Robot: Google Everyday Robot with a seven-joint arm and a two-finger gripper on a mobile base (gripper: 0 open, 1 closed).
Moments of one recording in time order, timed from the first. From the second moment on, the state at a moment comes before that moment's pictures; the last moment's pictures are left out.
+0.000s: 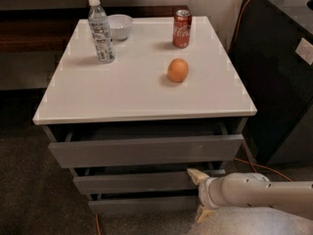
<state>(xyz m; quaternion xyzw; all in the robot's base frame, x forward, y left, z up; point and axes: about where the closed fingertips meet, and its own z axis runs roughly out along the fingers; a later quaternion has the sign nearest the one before) 0.445 -0.153 0.468 -0.73 0.64 0.01 0.25</state>
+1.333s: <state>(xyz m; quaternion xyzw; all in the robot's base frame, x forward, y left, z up) 0.496 -0.184 0.424 -0.72 0.65 -0.02 0.24</state>
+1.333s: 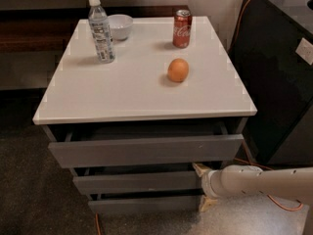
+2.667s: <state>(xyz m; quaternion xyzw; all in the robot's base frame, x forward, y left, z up) 0.522 -0.183 0.412 -0.73 0.64 -0.02 0.24</state>
